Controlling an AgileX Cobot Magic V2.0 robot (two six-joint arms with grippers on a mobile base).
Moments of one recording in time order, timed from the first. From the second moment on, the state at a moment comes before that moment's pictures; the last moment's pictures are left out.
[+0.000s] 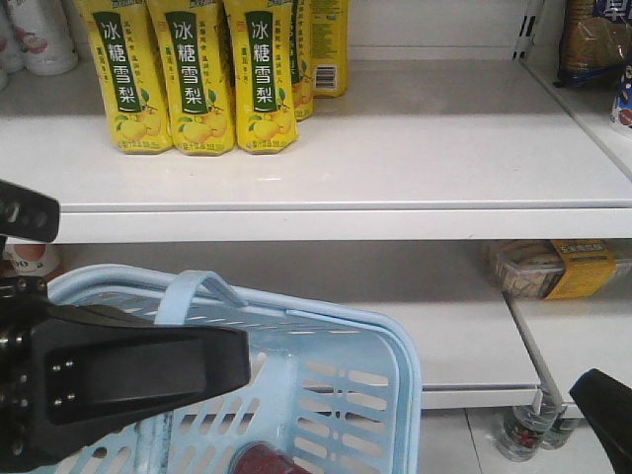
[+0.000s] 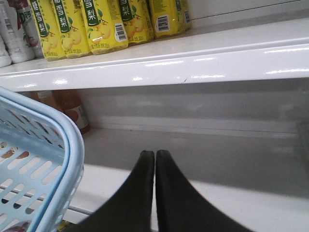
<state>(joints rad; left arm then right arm) -0.38 0.97 -0.65 1.27 -1.18 -2.17 0.34 0.21 -0.12 -1.75 -0.14 1.95</state>
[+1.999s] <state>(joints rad) -0.38 0.61 -0.09 0.37 -0.59 -0.88 0.34 0.21 -0.12 -1.75 -0.14 1.96</state>
